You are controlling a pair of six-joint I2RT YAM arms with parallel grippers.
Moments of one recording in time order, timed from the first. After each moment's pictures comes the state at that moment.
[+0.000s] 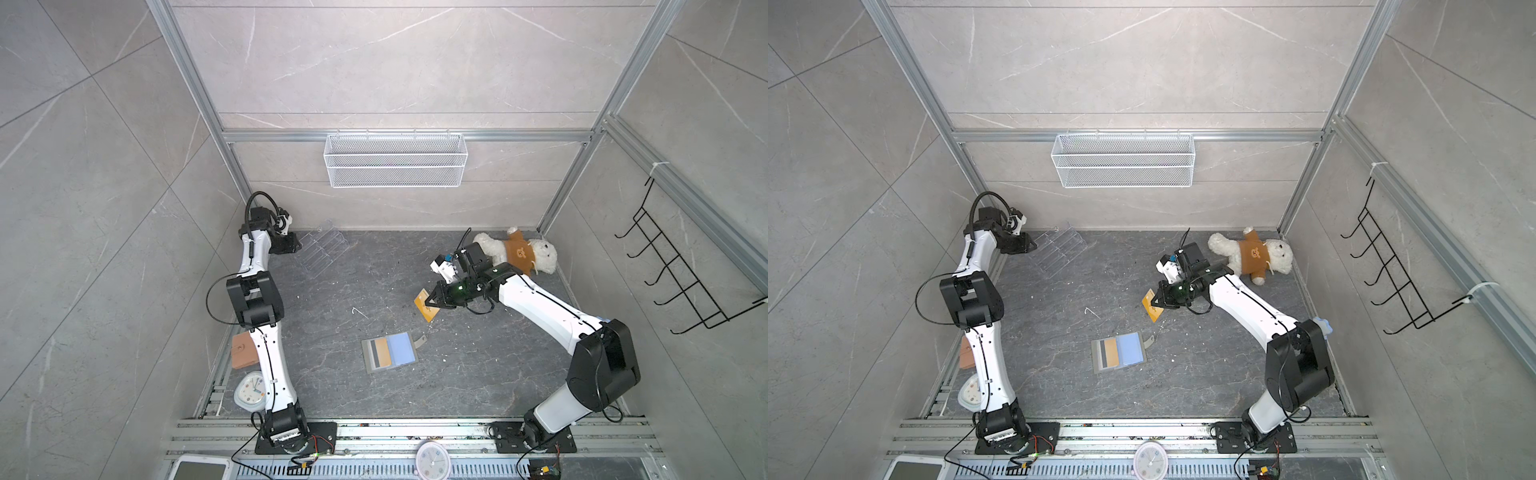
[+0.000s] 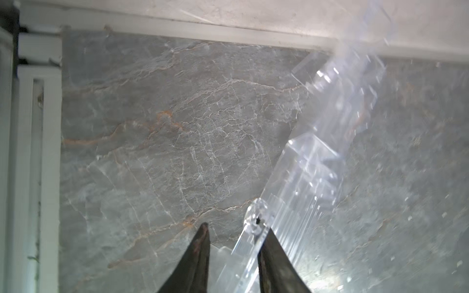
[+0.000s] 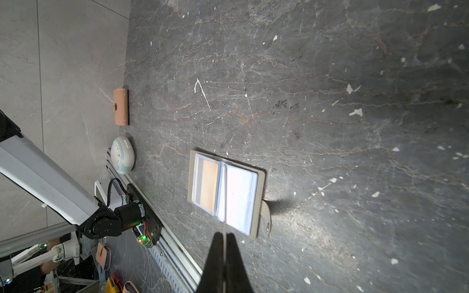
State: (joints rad) left arm 0.24 2.51 2.39 -0.93 0.42 0.20; right arm 0.46 1.61 1.29 -0.71 -0.57 0.35
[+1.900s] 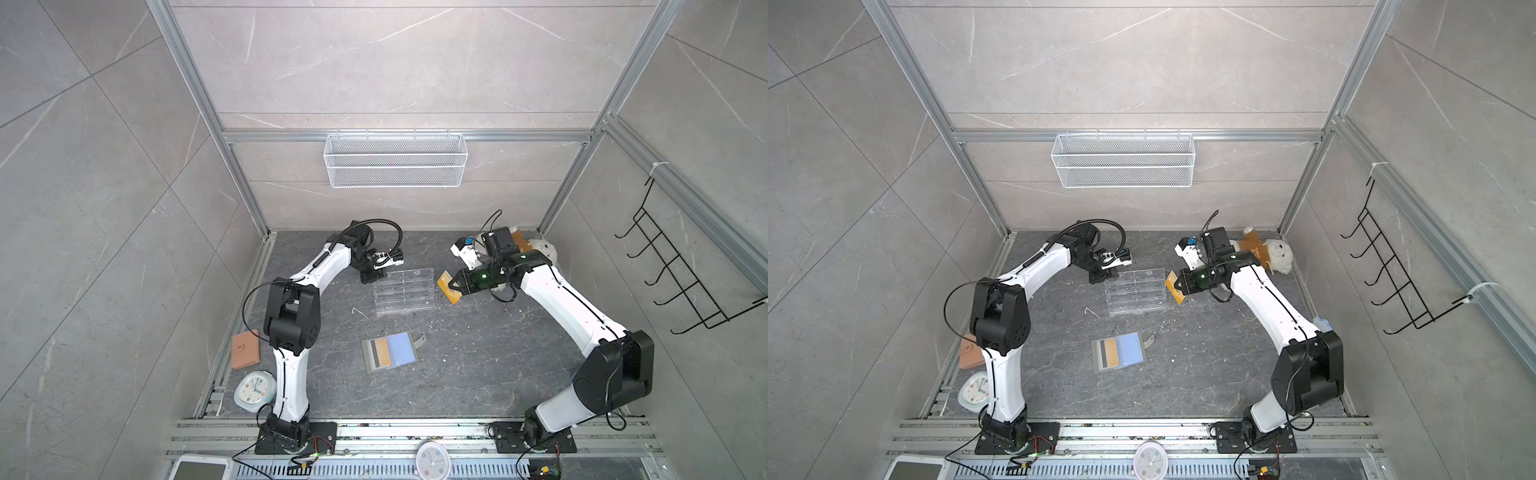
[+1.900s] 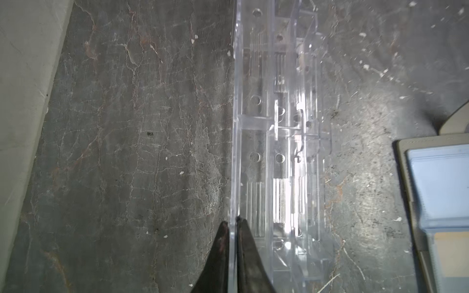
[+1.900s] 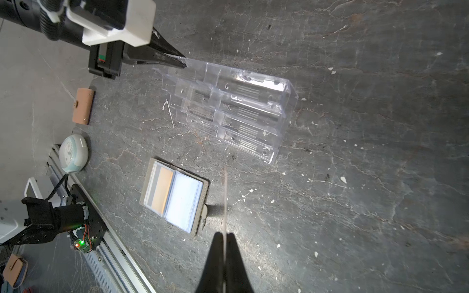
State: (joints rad) left arm -0.37 2.09 1.76 -0.82 0.44 1.09; right arm 0.30 1.57 1.40 -0.85 -0.49 0.00
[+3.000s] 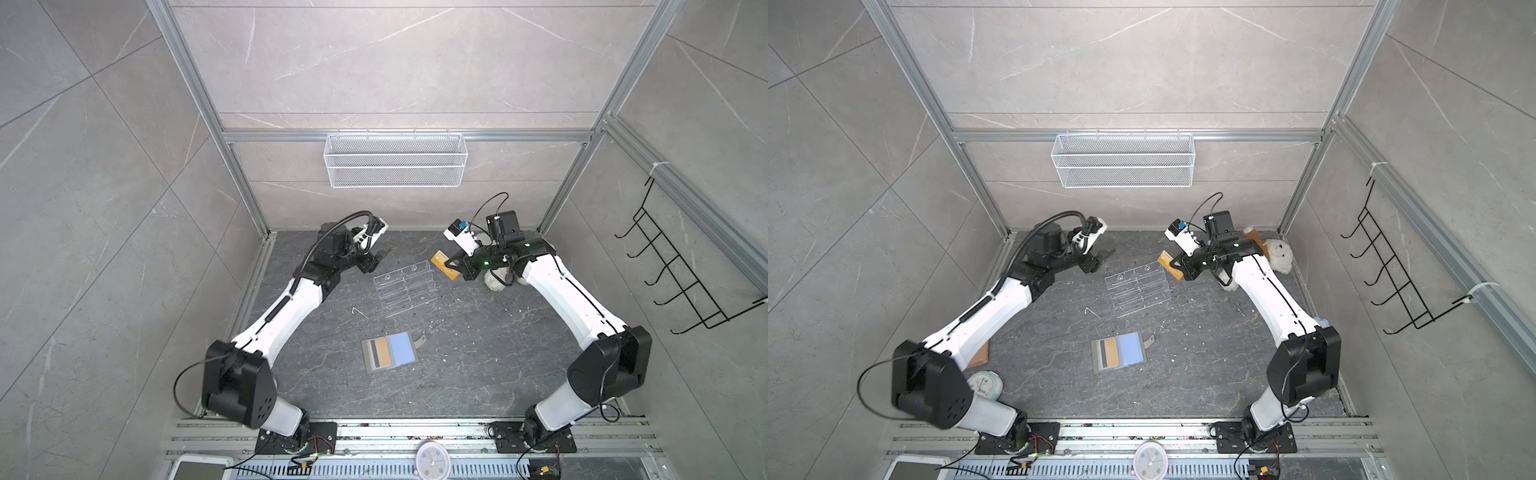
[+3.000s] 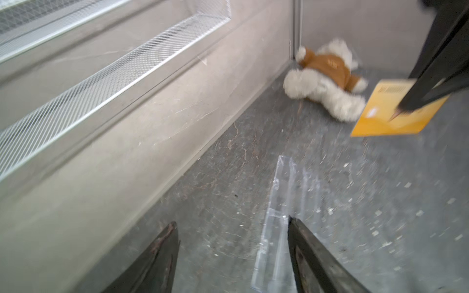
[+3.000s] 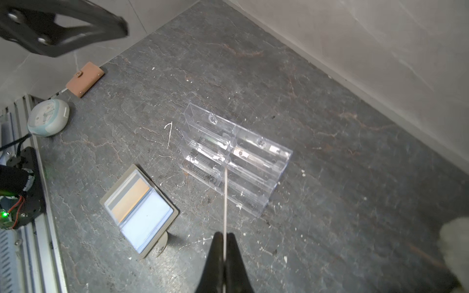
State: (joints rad) left arm -0.38 1.43 1.21 -0.12 0.34 0.32; right arm 0.28 1.66 1.60 -0.80 -0.57 -0.47
